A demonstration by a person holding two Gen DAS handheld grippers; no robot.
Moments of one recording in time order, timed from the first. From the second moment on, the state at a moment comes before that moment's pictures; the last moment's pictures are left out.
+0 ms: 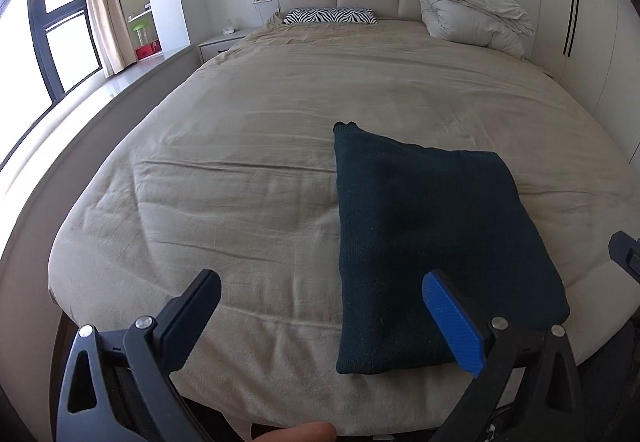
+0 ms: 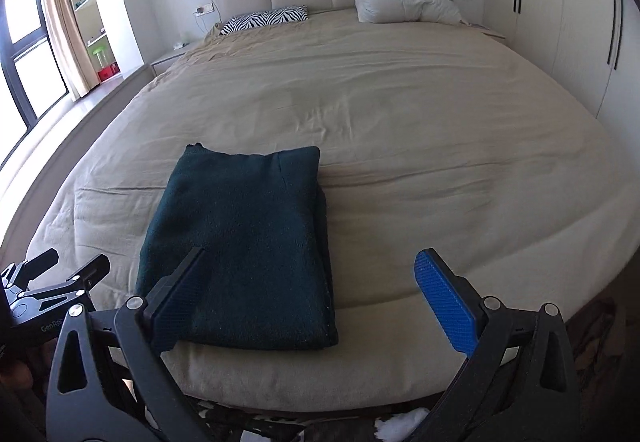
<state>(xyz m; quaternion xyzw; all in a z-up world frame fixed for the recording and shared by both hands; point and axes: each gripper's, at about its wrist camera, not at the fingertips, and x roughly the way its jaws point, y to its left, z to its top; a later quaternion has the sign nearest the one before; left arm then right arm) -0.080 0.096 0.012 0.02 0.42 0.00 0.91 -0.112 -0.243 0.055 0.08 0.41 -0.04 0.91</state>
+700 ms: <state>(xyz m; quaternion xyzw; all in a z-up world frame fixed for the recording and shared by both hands) -0.078 0.095 -0.013 0.02 0.46 -0.01 0.89 -0.106 -0.231 0.019 0.05 0.45 -0.05 0.89</state>
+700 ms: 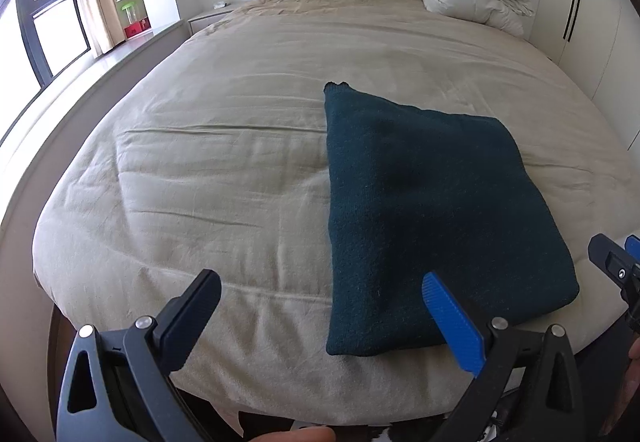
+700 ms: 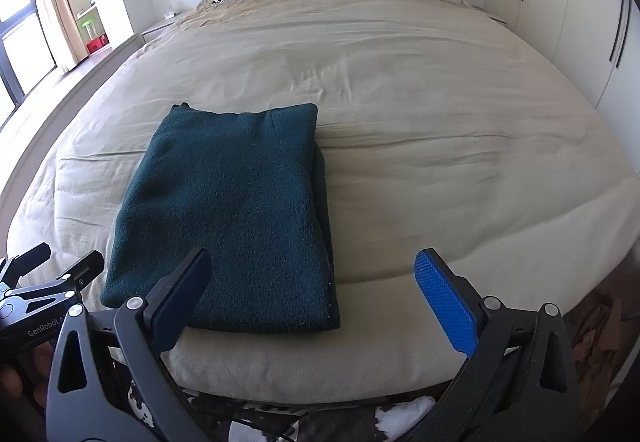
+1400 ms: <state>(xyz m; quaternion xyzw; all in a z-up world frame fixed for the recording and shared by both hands) -0.076 0.099 -0.023 0.01 0.48 0.00 0.88 -0.100 -0.225 0.008 0.05 0.46 -0.05 0.88</state>
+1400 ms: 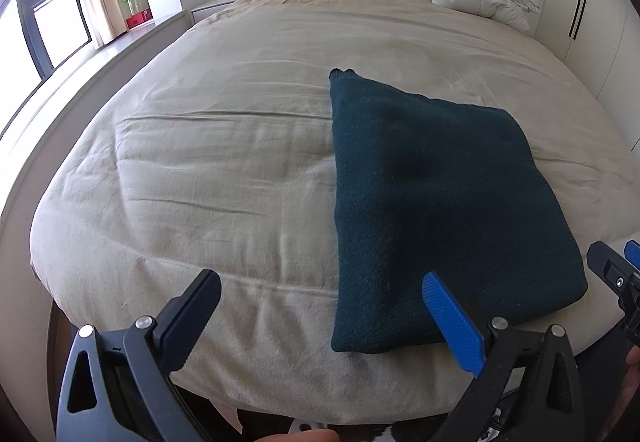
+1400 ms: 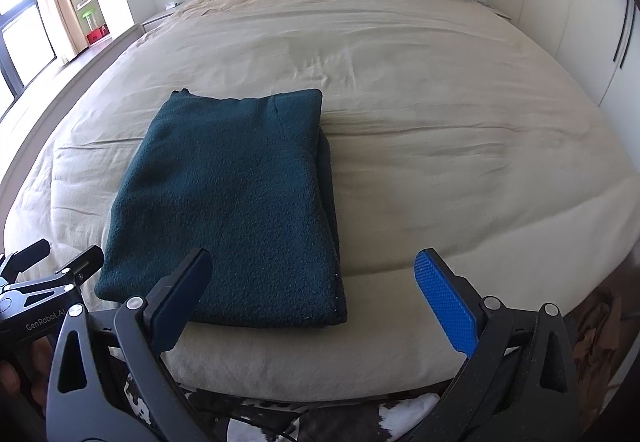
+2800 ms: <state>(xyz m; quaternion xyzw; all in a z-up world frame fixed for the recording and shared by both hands) -0.077 0.096 -0.026 0.02 0.48 0.00 0.88 -0.097 -0.224 -0.003 0.05 0.47 -0.05 0.88</state>
